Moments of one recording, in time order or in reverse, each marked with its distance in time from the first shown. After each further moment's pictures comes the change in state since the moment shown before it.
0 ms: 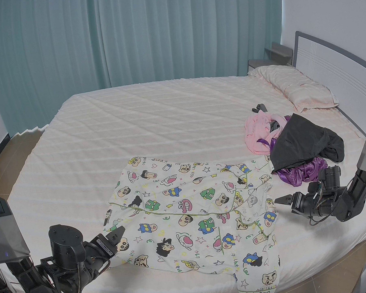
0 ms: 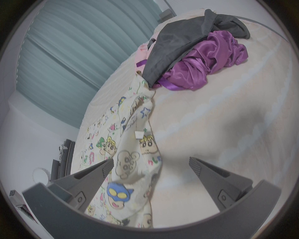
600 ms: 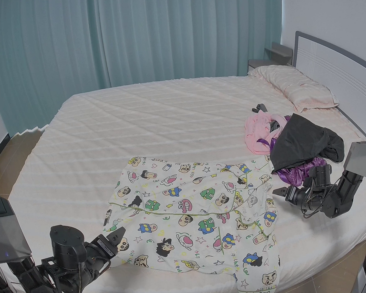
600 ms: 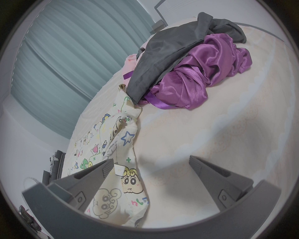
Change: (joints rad) left arm 0.000 0.011 0.000 0.000 -0.001 -0.003; right arm -0.003 0.159 -0.166 -0.071 -0.128 0.053
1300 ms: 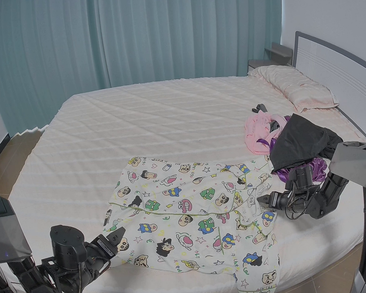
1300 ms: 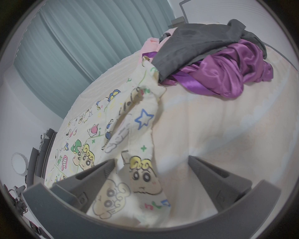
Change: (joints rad) left arm 0.003 0.003 0.000 -0.001 0.000 -0.001; right arm 0.143 0.051 -0.111 0.126 -0.104 -0.118
